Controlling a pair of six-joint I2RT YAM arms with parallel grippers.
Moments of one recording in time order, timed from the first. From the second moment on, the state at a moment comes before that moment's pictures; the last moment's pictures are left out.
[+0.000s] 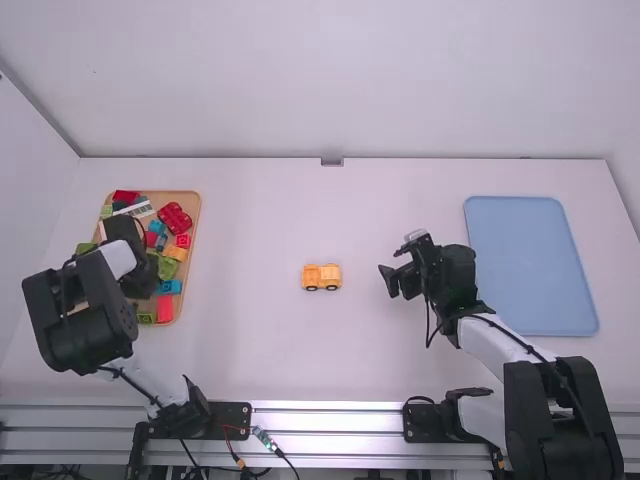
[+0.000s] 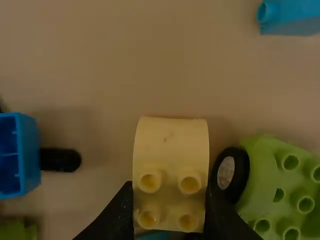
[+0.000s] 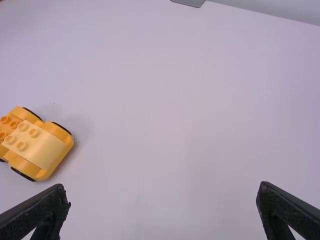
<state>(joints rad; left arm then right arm) 0.52 1.80 0.95 -0.44 -0.23 -1.05 0.13 1.33 0.37 0.34 -0.38 -0.21</state>
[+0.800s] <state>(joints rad) 0.32 1.71 1.16 -0.84 -0.25 -0.90 0.13 1.33 0.37 0.40 -0.38 -0.15</state>
